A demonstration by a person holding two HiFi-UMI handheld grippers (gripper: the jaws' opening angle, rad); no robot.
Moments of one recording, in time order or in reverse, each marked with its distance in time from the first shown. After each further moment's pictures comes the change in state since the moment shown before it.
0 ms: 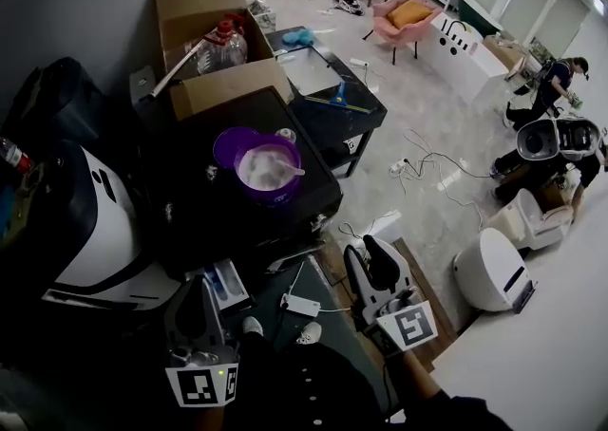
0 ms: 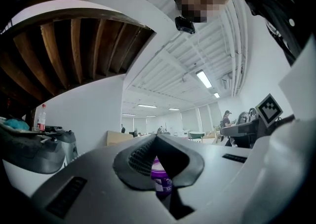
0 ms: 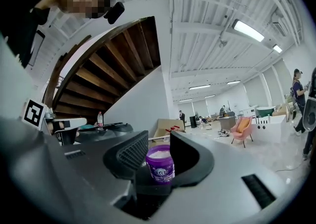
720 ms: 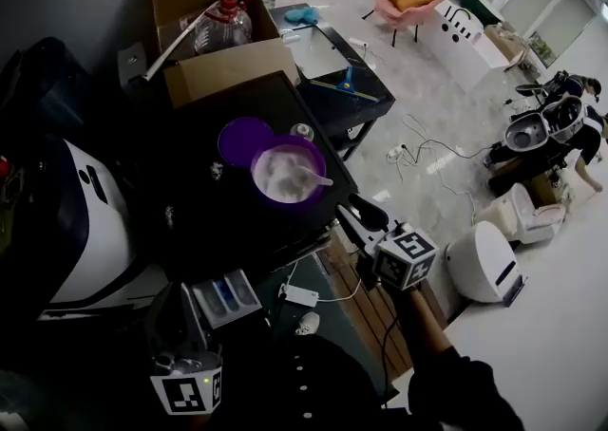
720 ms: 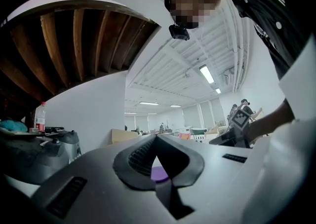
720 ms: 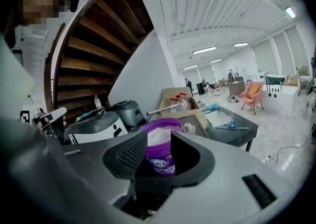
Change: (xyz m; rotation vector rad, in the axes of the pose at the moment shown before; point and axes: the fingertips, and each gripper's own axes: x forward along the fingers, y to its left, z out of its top) left arm 0.034 0.088 -0.027 0.035 0.031 -0.001; right arm 0.145 -0.046 -0.100 0.142 0.392 0.102
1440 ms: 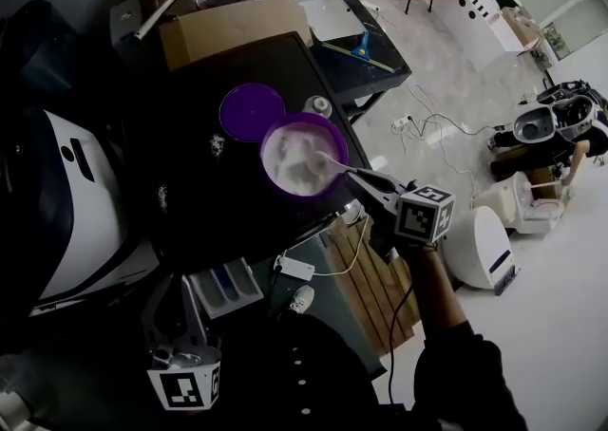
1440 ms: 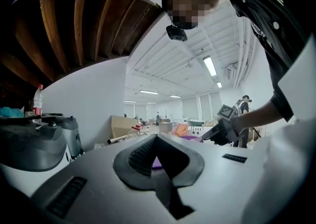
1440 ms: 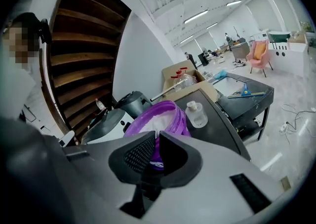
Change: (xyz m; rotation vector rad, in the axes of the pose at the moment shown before) left arm 0.024 0.017 -0.058 -0.052 0.144 -0.022; right arm 0.069 -0.029 -0.021 0.271 0.236 0.160
